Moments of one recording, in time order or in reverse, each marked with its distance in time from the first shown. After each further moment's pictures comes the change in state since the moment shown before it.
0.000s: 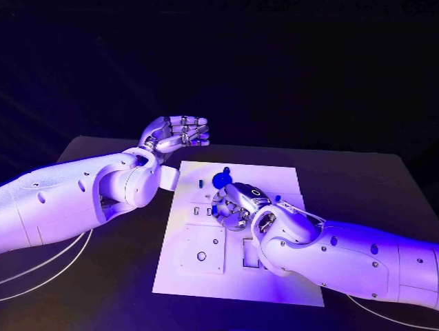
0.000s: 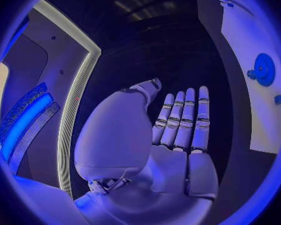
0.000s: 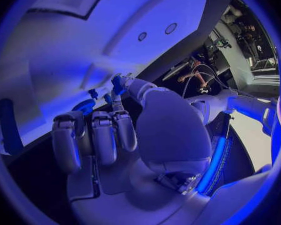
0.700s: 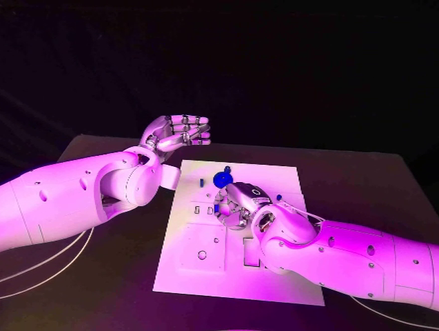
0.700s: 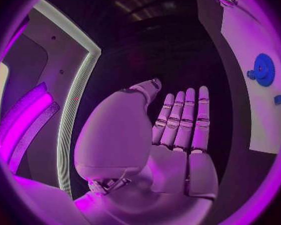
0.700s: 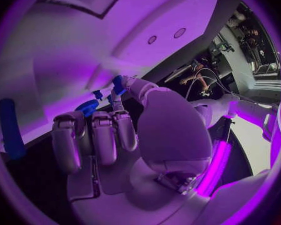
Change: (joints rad) left arm 0.000 -0.001 0.000 0.000 0.000 0.003 -0.002; left_hand 0.000 0.000 0.000 0.000 0.000 0.000 0.000 0.000 0.000 0.000 0.000 0.000 0.000 0.000 0.000 0.000 0.000 0.000 0.000 0.000 0.000 0.000; right arm -0.009 0.015 0.000 -0.031 -0.040 0.002 -0.012; right_hand -0.018 -0.018 -0.004 -0.004 -0.008 -0.004 0.001 0.005 0.004 0.000 0.000 -0.005 0.001 0.000 0.000 0.000 0.000 0.000 0.000 0.000 0.000 0.000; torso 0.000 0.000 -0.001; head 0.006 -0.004
